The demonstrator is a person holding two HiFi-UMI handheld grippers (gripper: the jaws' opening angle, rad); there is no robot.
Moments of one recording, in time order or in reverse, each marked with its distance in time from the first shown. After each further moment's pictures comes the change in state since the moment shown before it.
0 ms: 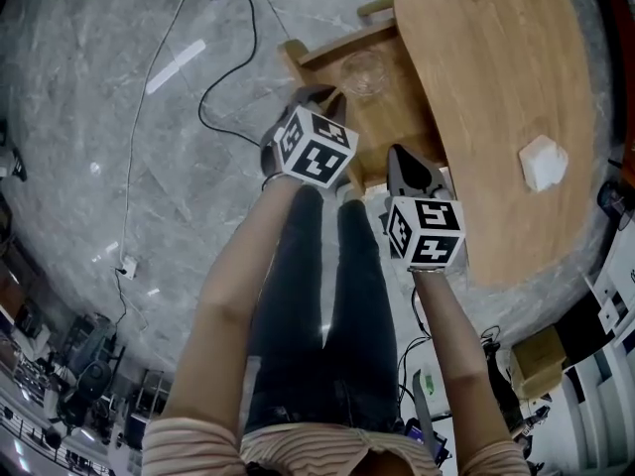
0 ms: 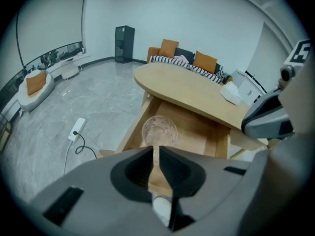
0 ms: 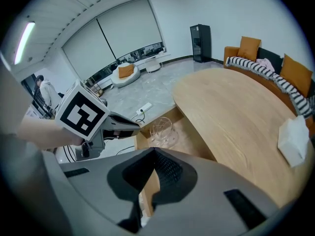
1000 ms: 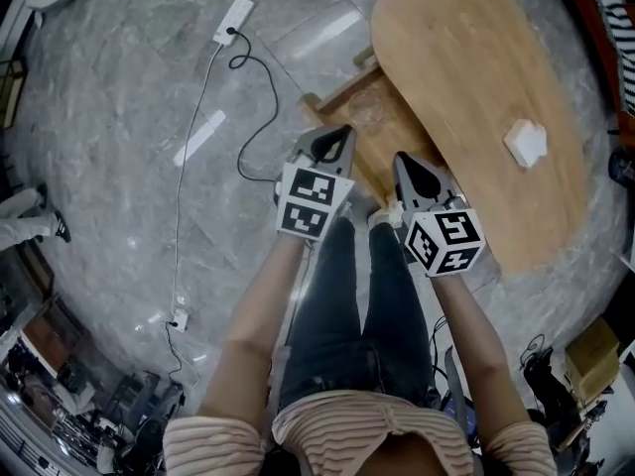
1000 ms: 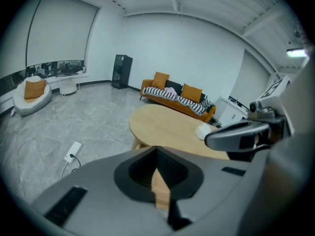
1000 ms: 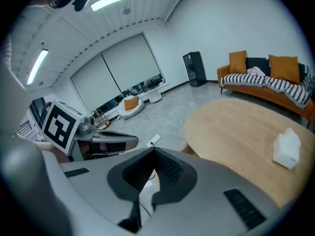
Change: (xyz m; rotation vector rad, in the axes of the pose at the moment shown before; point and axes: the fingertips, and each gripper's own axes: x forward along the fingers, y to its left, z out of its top) left arm -0.174 -0.022 0.093 0.014 -0.300 -0.113; right arm -0.108 0.057 0.098 0.101 -0.345 0.072
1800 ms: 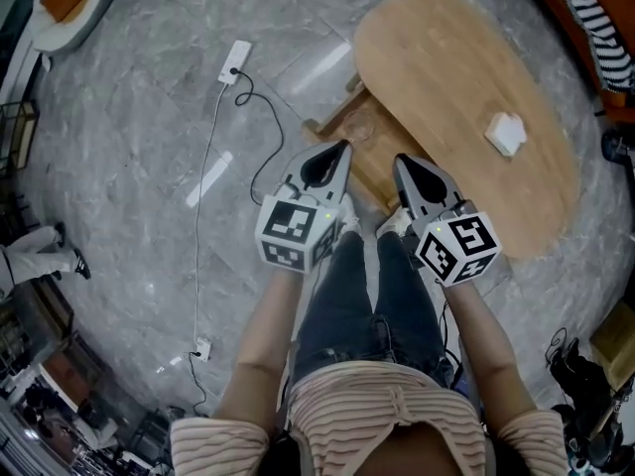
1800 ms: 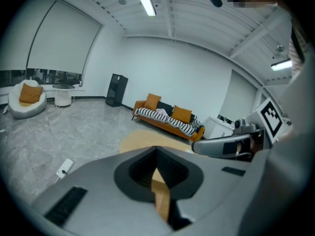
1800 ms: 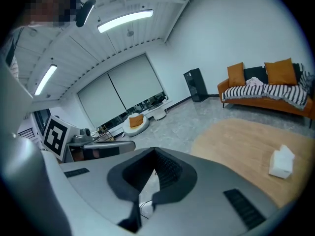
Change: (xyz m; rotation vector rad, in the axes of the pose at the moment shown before) left arm -0.104 -0.044 0.097 -0.001 -0.233 -0.083; right arm -0.083 0.047 0.089 0.029 -0.200 0.050
